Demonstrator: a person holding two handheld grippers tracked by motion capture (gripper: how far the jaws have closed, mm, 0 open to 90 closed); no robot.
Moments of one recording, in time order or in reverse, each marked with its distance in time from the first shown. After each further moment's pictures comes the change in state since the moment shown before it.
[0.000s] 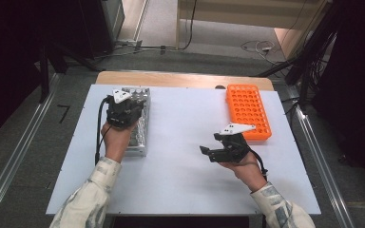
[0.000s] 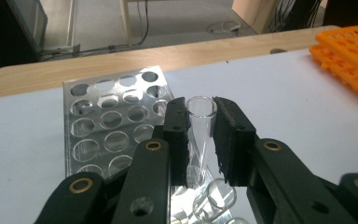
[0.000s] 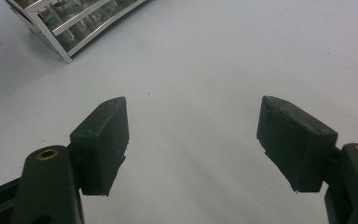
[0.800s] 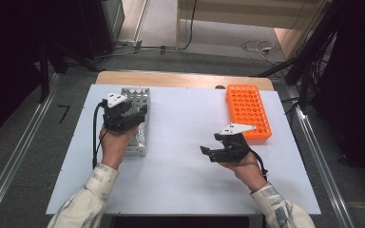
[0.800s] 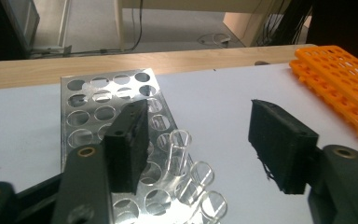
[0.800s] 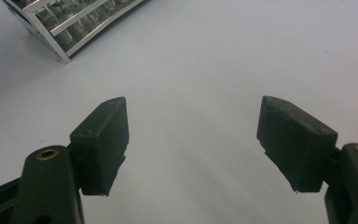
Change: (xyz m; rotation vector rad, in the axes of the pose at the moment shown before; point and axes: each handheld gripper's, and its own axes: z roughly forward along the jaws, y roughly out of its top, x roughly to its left) left arm -0.001 -0.004 -0.023 -0.048 -0.041 -0.069; right arm 0.000 -0.001 -0.001 0.001 -0.004 0.007
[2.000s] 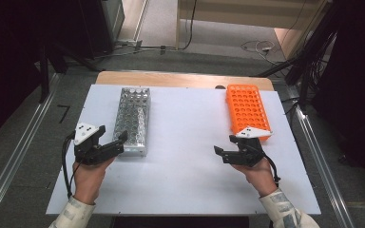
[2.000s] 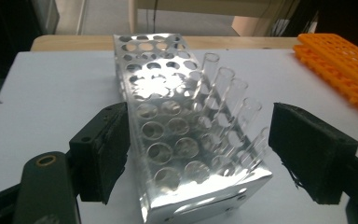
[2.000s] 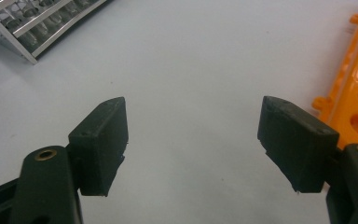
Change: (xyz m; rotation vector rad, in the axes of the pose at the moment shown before) left arm 0.023 -0.057 -0.082 -0.031 0.044 -0.024; right arm -0.017 -0.023 -0.027 -0.035 -0.096 0.081
